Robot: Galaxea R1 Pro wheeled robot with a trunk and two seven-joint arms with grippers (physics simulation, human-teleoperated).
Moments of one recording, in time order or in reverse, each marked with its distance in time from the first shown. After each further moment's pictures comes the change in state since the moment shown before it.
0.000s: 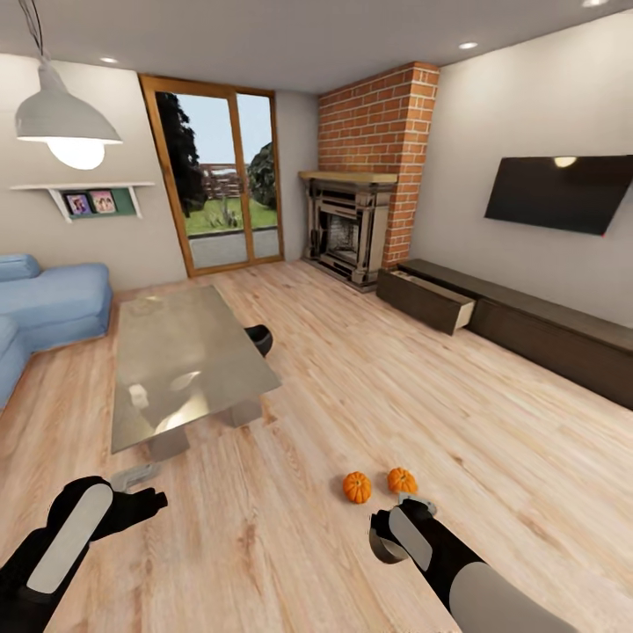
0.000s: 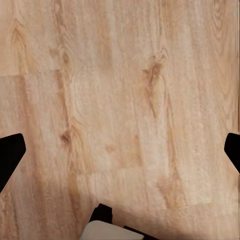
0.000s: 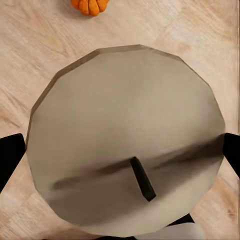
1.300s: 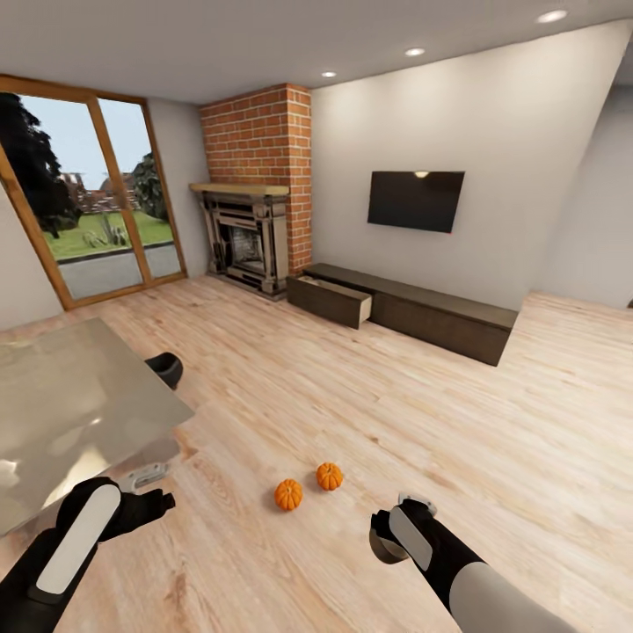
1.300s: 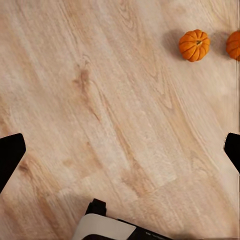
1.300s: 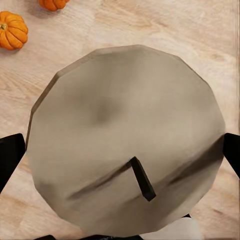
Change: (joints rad) left arm 0.000 -0.026 -0.008 0.000 -0.002 0.002 0.003; right arm 0.000 0.000 -0.002 0.000 -0.001 0.000 -0.001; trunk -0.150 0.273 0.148
